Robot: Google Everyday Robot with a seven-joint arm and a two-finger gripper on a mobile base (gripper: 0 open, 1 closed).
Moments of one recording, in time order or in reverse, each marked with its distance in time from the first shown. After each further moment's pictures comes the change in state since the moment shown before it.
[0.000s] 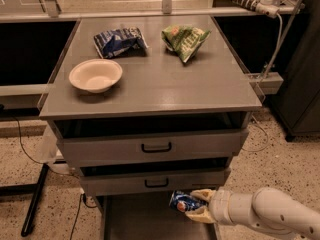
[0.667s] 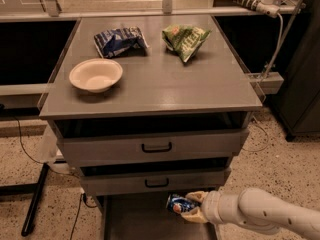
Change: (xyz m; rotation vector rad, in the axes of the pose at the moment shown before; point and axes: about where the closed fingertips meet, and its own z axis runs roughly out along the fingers) arm 0.029 -0.002 0.044 -0.016 0.038 0.002
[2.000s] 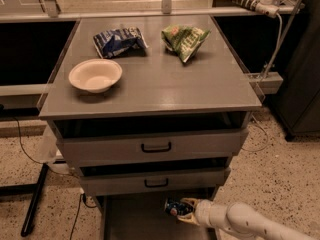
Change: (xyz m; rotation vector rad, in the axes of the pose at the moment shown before) arm 0.093 -0.024 0.121 0.070 -0.097 -0.169
